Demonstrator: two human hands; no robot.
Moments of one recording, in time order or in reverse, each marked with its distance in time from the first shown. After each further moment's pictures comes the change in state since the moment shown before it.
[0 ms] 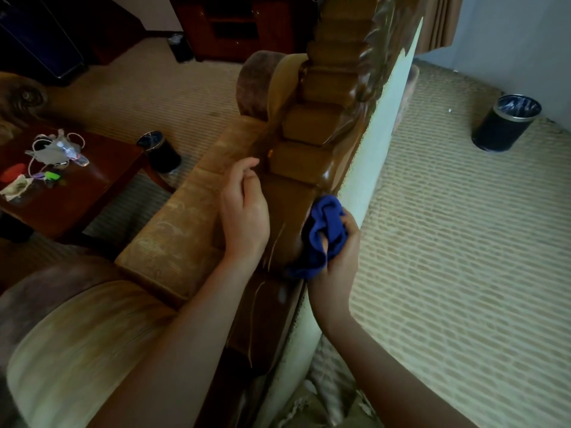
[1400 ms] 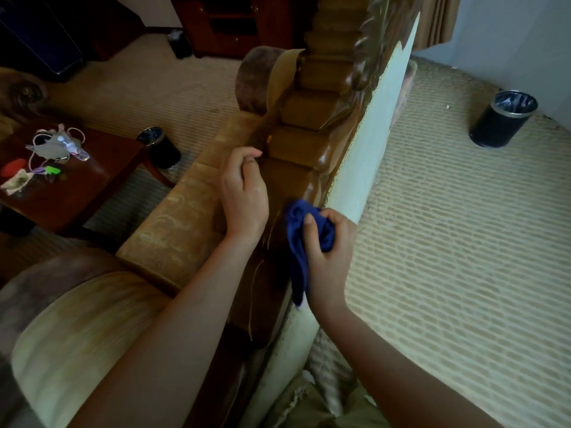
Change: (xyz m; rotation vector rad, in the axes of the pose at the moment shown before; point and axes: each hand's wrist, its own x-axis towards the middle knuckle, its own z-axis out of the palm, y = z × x) left_hand 0.000 -0.003 0.000 0.048 0.057 0.101; right_hand -0.018 0.000 -0.003 -0.166 0.031 -0.013
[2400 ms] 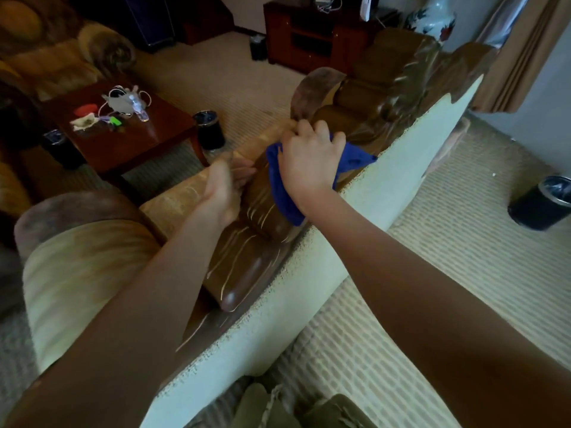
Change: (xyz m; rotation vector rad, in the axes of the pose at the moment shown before) left_hand -0.010 0.019 -0.038 -0.392 0.095 -0.821; right_hand 0.094 -0.069 0.045 -1.133 -0.328 -0.795
